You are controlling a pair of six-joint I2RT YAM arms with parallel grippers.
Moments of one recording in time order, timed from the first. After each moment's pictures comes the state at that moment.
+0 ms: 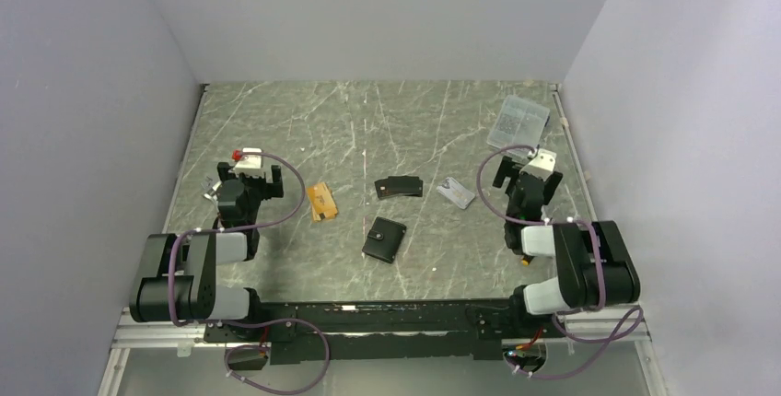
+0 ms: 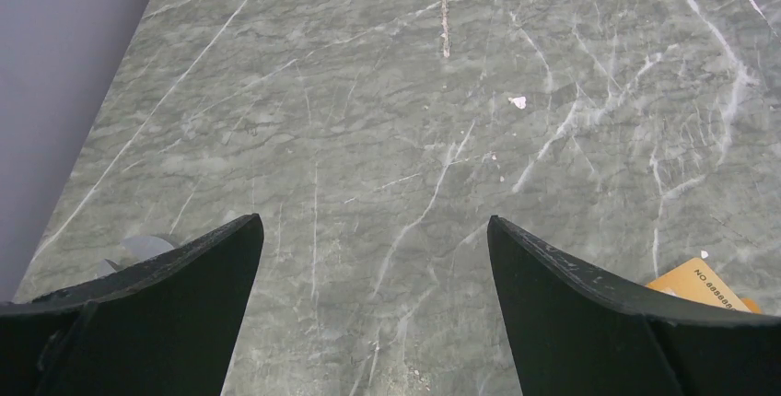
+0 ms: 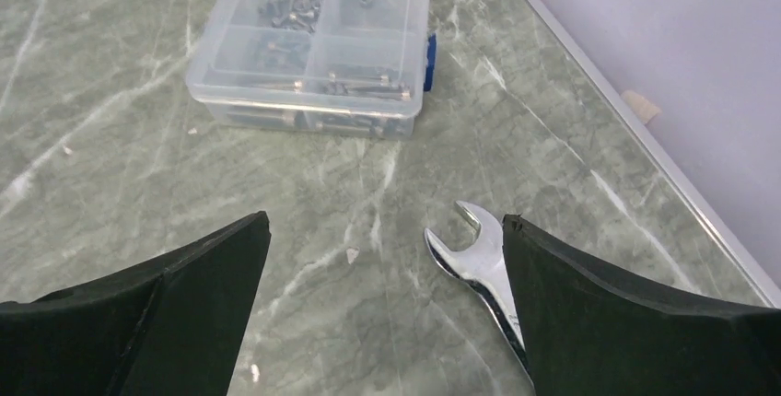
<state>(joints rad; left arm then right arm) 0.04 1.36 0.24 0.98 0.00 0.11 0.05 1.44 0.25 1.01 0.41 0.08</state>
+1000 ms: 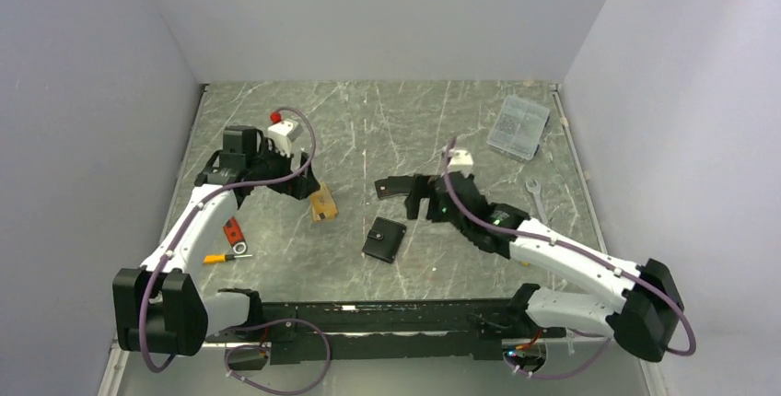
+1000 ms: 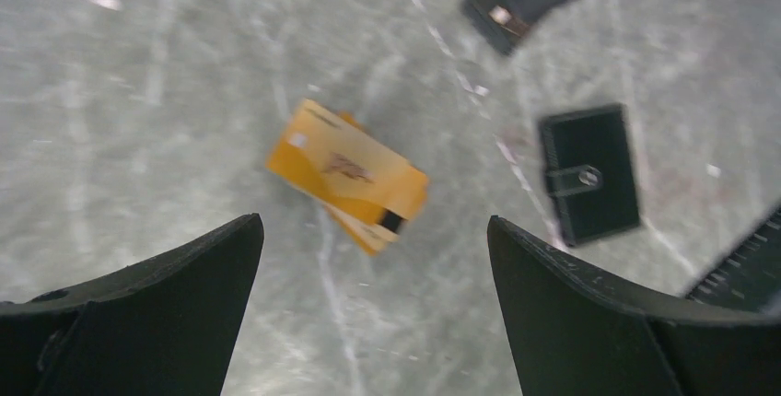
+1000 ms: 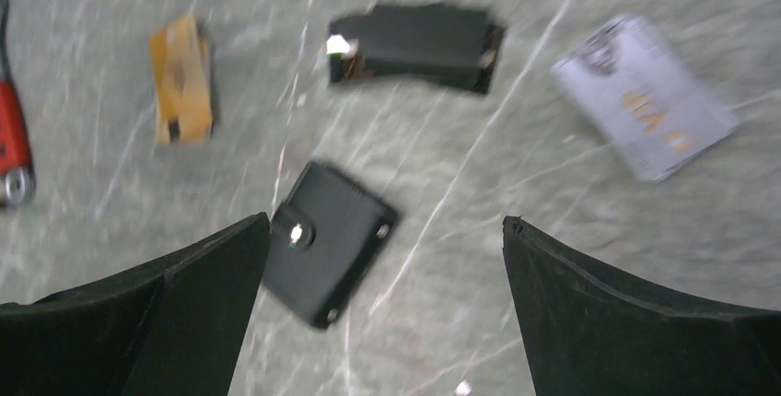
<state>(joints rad) -0.07 1.20 0.88 -0.41 0.49 0.16 0.79 1.06 0.75 -0.28 0.36 0.63</state>
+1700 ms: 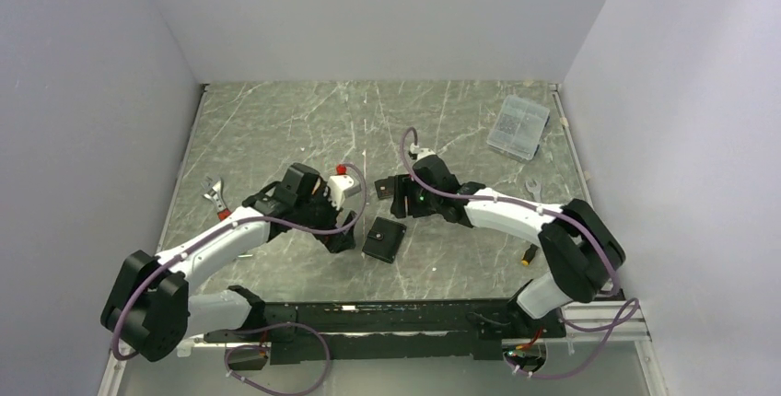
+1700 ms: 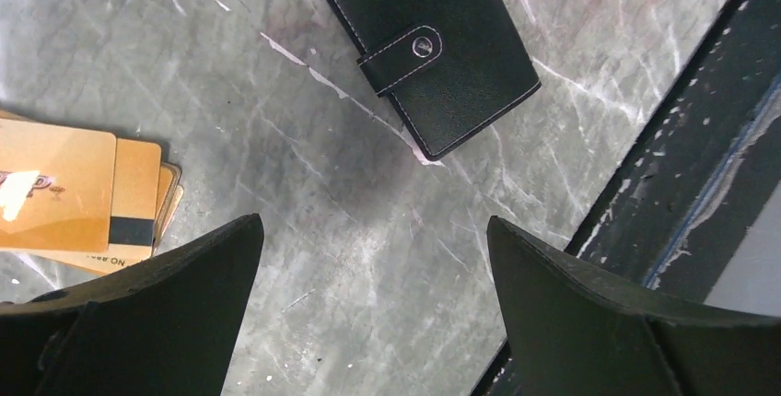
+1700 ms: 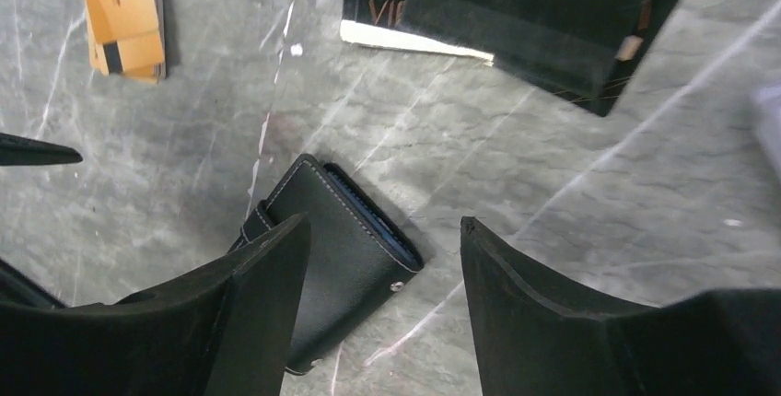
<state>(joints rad) -0.52 1.19 0.67 -0.38 0.48 0.13 0.72 1.50 0.82 -0.10 0.00 0.52</state>
